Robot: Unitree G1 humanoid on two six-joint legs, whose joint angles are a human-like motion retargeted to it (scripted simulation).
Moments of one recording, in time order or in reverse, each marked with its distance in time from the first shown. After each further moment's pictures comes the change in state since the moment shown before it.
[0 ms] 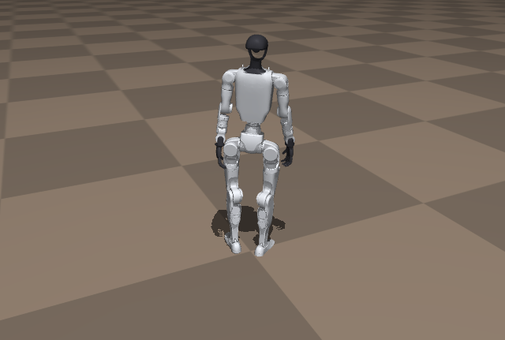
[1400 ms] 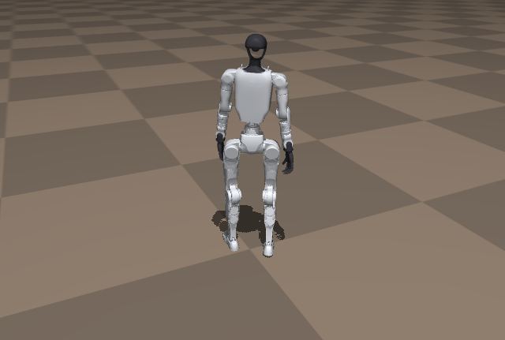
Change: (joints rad) left arm -0.206 0.021 -0.153 -0.150 0.079 -0.044 -0.090; right arm 0.090 -0.007 0.052 0.142 0.019 0.057 -0.142; waist -0.055 0.043 0.103; left_leg -0.063 0.074 -0.133 0.041 0.049 -0.003; right_leg -0.063 0.071 0.327 0.220 -0.001 0.050
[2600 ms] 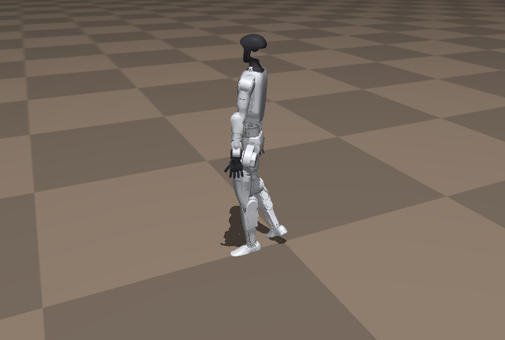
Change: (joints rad) left arm -0.046 -0.003 0.100 0.104 -0.149 -0.008 0.054; right arm -0.008 0.019 0.040 -0.081 0.001 -0.063 -0.075; waist 0.122 0.034 -0.014; left_leg 0.031 0.013 0.288 -0.034 0.072 0.022; right_leg 0.012 -0.171 -0.518 0.411 0.075 -0.026
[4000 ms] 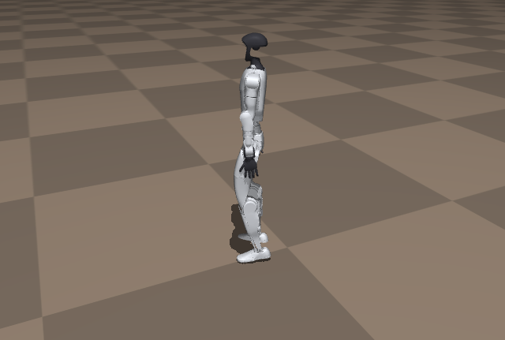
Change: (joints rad) left arm 0.069 -0.035 -0.113 0.041 0.072 -0.032 0.097; right arm 0.008 0.000 -0.089 0.033 -0.026 0.024 0.077; waist 0.054 -0.138 0.000; left_leg -0.071 -0.090 -0.416 0.236 -0.063 -0.028; right_leg -0.011 0.069 0.348 -0.547 -0.073 -0.027
